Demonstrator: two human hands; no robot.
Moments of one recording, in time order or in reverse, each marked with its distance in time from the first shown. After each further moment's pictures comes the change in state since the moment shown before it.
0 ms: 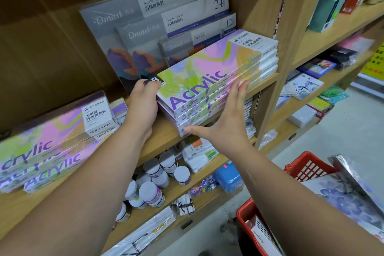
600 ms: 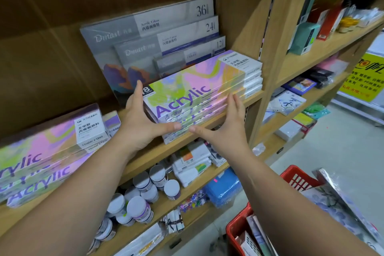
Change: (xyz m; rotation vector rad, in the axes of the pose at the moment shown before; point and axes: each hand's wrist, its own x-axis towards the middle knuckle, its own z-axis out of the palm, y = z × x) left_hand -0.020 0.008 -0.022 0.481 -0.220 0.124; right_hand 0.007 0.004 -0.026 0.087 0.061 0.057
